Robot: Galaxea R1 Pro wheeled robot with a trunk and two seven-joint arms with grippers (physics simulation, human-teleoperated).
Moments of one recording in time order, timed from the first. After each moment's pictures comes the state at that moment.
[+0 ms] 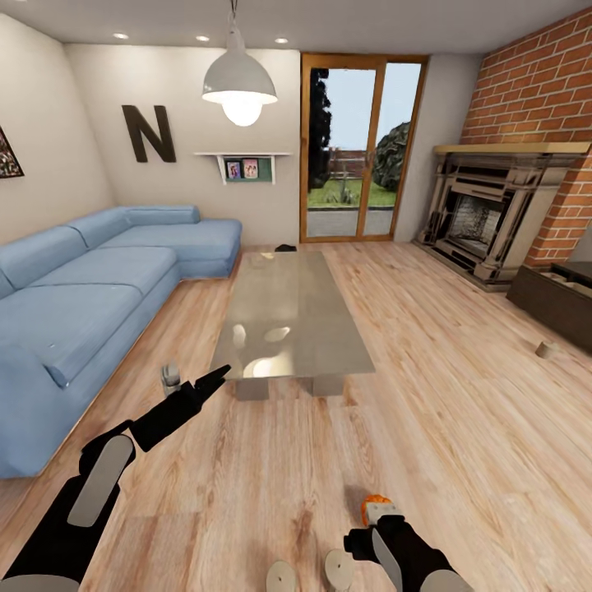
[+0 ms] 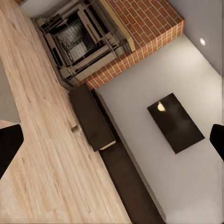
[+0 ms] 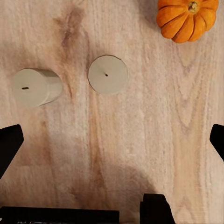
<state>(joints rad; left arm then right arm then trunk) -0.43 0.14 0.05 -1.30 0.97 0.64 -0.61 -0.54 0.13 -0.13 -0.35 0.12 0.45 -0.04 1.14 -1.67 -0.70</state>
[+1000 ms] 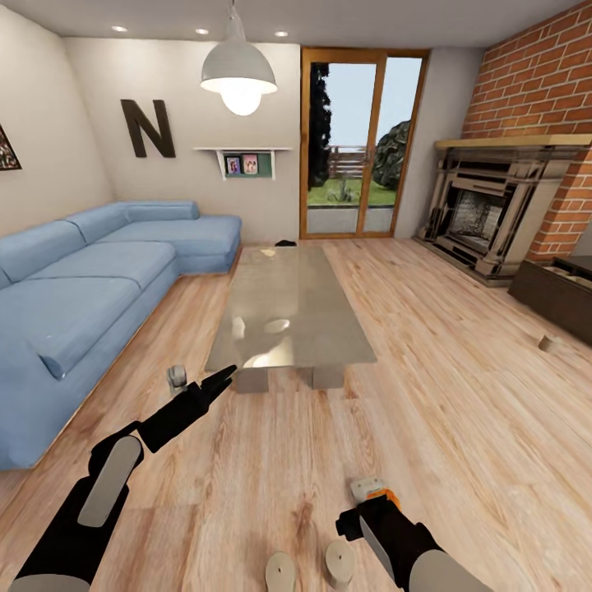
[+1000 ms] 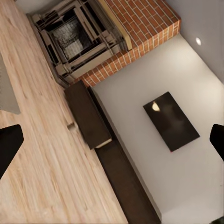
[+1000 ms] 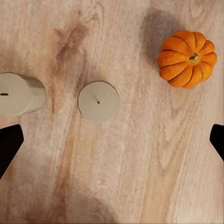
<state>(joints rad) -0.43 0.11 0.05 -1.29 0.96 0.64 -0.62 -0.59 0.13 0.11 -0.37 0.14 0.45 -0.03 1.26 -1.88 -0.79</state>
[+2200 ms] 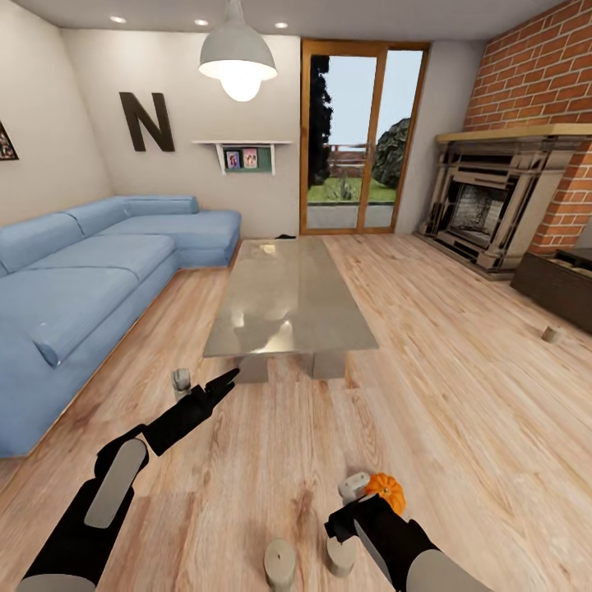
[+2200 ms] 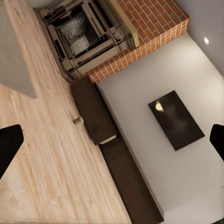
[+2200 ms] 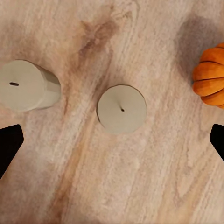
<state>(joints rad) -0.43 0.09 0.05 -1.25 0.96 0.63 -0.61 -0.59 0.13 0.23 -0.38 0.15 0.42 0.07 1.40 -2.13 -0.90</state>
